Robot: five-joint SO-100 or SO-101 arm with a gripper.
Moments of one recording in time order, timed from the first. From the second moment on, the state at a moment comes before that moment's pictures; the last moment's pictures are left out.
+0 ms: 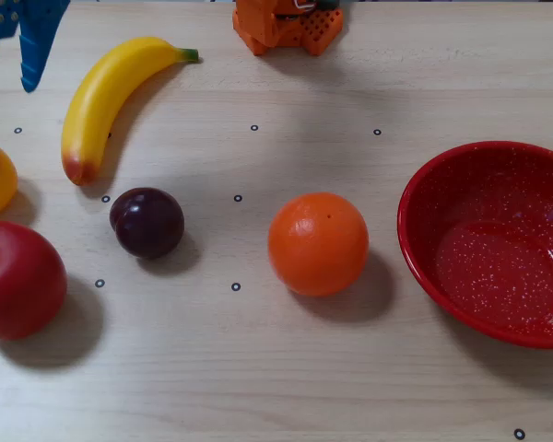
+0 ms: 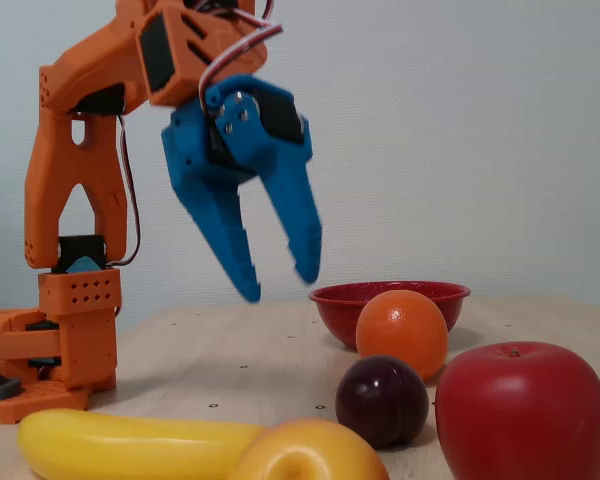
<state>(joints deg) 45.0 80.5 59.0 87.4 -4.0</state>
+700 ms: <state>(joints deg) 46.3 68.9 38.4 98.8 13.9</state>
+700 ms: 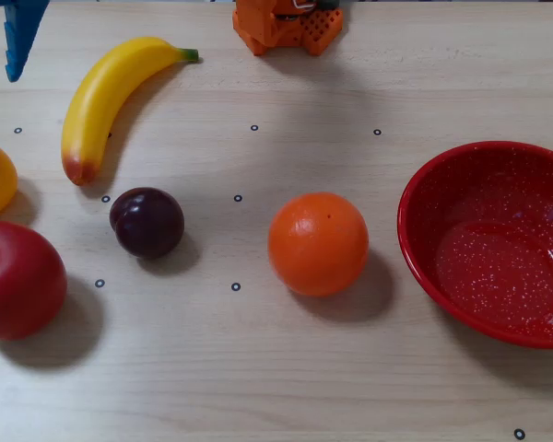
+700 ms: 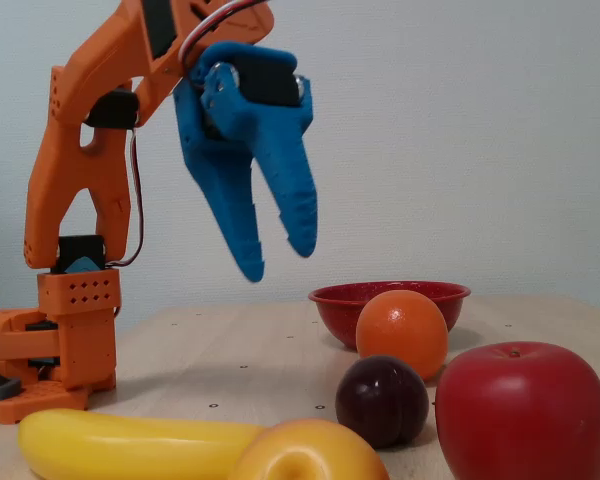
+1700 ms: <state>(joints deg) 46.2 54.6 37.4 93.9 38.1</state>
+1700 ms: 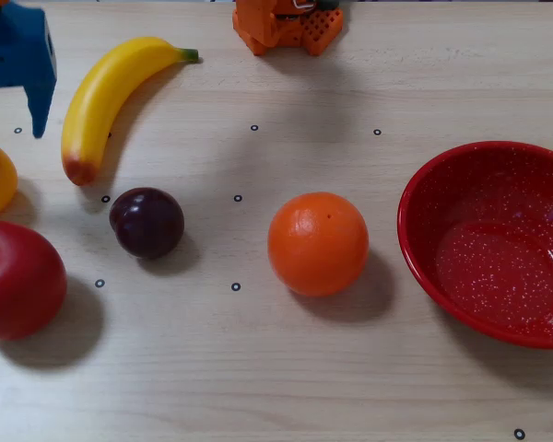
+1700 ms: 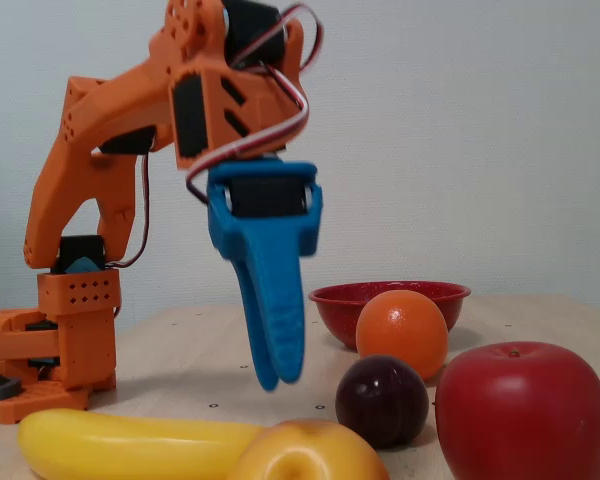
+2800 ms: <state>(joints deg) 47.0 49.1 36.3 90.6 47.3</state>
